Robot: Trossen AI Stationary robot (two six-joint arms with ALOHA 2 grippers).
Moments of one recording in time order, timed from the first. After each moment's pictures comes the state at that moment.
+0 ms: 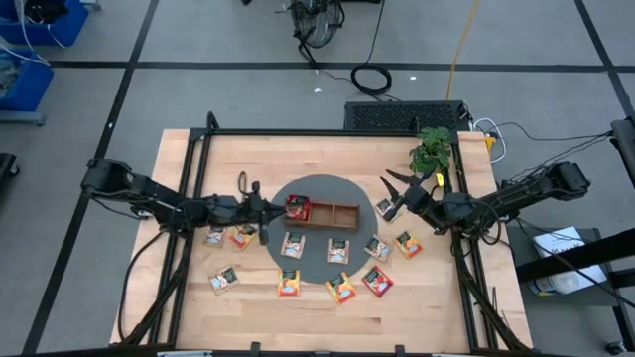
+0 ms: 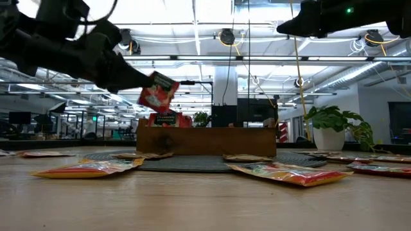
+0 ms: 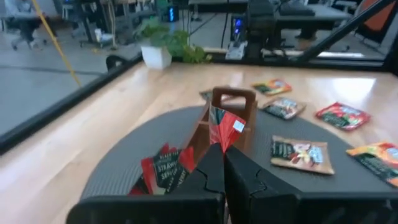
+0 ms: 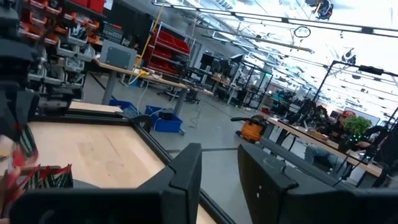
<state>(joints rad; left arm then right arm) -0.09 1.31 0.24 0.88 -0.28 -0.06 0.24 0.98 0.35 0.84 0.94 -0.51</state>
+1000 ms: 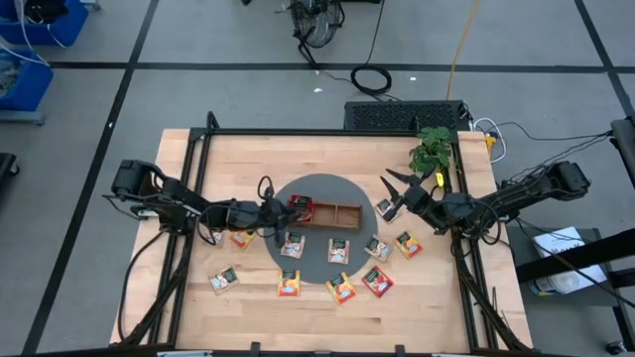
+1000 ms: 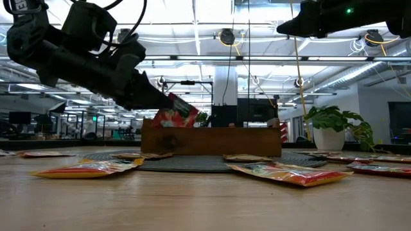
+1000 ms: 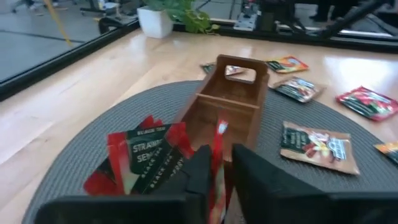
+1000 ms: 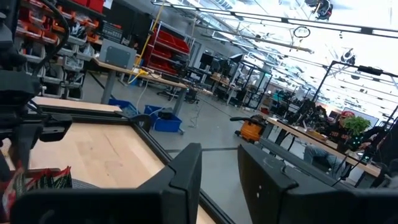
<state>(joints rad) -0.09 1.59 0.36 0.94 -0.30 -0.14 0.24 0.98 0.35 0.84 0.94 -0.51</state>
